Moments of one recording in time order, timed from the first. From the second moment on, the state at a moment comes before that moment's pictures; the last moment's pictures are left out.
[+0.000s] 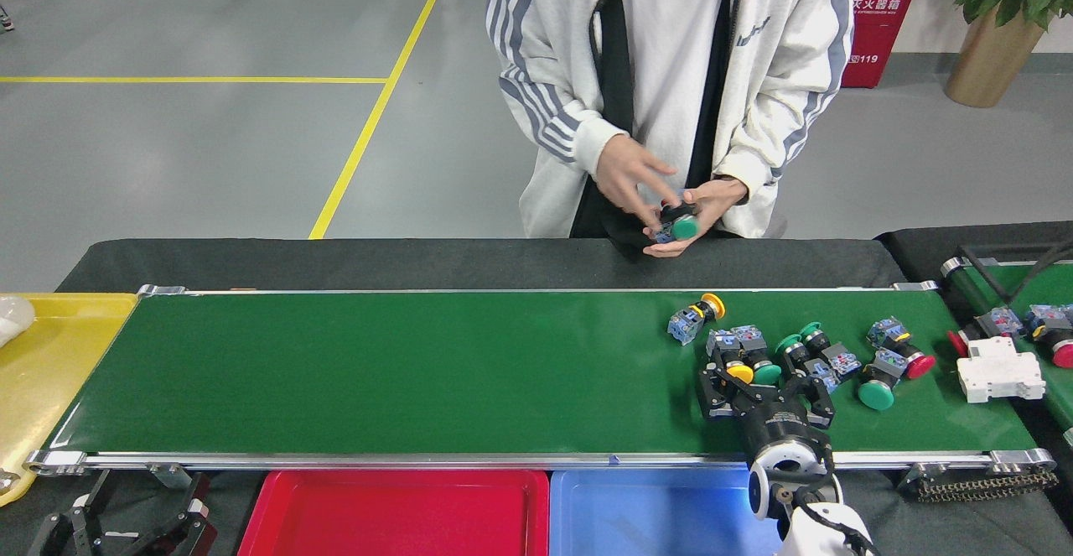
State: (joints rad) left arm 0.27 0.13 0.45 -1.63 -1.42 -0.47 0.12; right arm -0.29 0.07 0.06 -1.21 1.43 0.13 0.19
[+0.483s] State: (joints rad) left arm 0.27 0.14 0.45 -1.61 -1.42 -0.47 0.12; right arm -0.24 0.06 0.22 -1.35 1.42 -0.01 0.16
